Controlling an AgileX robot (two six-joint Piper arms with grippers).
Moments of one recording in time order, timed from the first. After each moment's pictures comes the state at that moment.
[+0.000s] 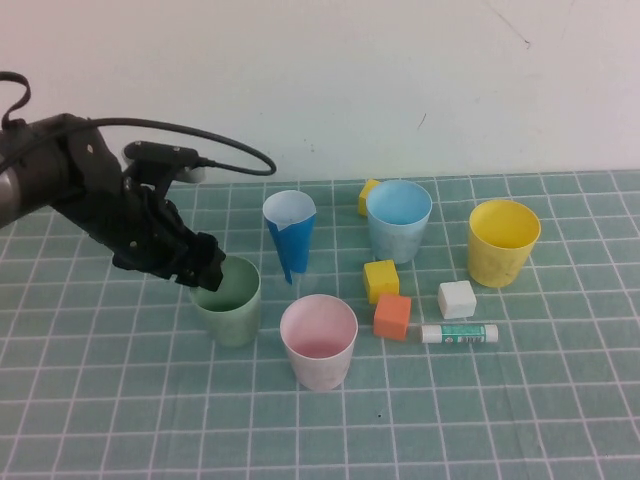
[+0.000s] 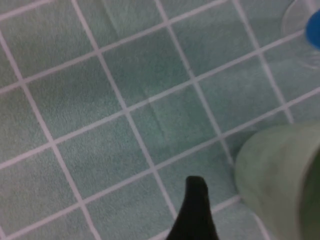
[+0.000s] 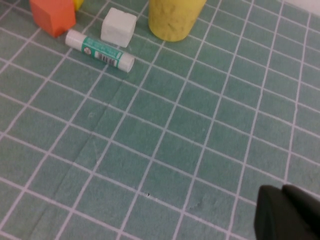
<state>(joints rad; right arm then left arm) -0.07 0.51 -0.34 0.39 0.61 -0.75 -0.15 1.88 -1.38 -0.32 0.77 0.37</state>
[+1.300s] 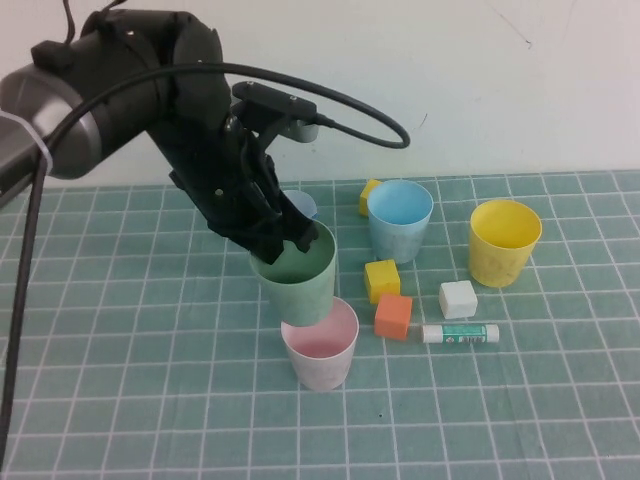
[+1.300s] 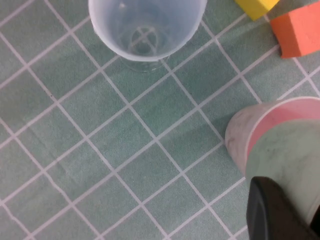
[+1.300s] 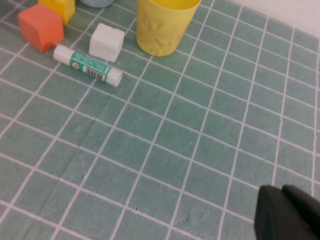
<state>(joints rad) -0.07 0.51 -0.34 0.39 0.57 -0.75 -0.43 1.83 -1.67 -0.14 1.15 0.19</state>
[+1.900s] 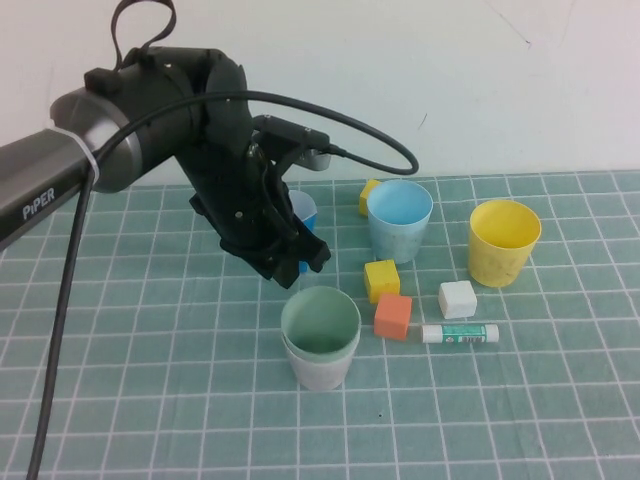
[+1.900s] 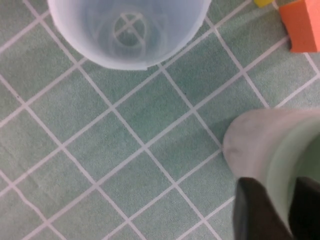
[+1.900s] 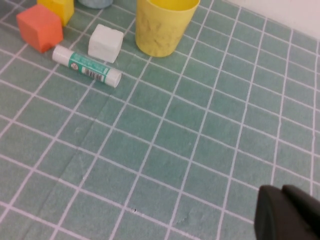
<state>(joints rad) -0.07 0.51 -0.34 0.39 0.56 -0.75 -0.43 1.91 -1.67 -0.16 1.12 0.19</state>
